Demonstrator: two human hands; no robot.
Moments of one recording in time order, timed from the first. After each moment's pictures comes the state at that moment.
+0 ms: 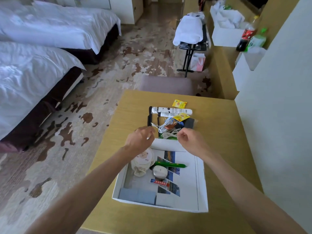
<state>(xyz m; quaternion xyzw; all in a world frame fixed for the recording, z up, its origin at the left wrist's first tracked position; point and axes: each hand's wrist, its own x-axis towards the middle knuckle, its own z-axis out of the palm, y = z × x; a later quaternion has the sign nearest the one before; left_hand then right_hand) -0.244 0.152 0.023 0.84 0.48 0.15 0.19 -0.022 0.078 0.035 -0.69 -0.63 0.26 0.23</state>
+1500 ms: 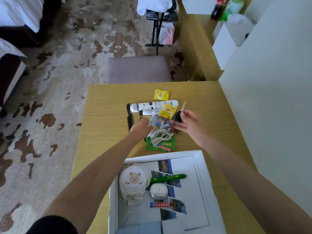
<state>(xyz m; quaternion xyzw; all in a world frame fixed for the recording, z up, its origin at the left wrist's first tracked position) -0.150 0.294 -0.070 0.77 0.51 -0.01 0.37 0.016 0.168 0.003 -0.62 -0.18 0.53 0.55</state>
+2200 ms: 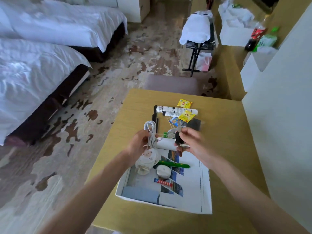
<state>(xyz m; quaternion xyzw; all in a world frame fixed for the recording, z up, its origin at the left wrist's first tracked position) -0.256 0.120 0.050 0.40 0.48 0.30 0.72 -0.044 0.061 0.058 -0.54 -0.37 0.60 0.45</state>
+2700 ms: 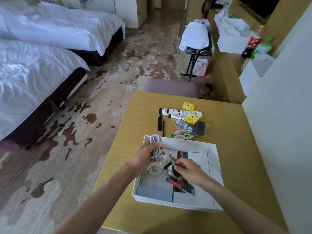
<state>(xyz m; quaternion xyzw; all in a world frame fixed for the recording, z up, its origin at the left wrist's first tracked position) -0.298 0.101 0.027 0.37 0.42 0.29 0.78 -0.110 0.023 0.001 -0.70 -0.54 0.44 0.16</state>
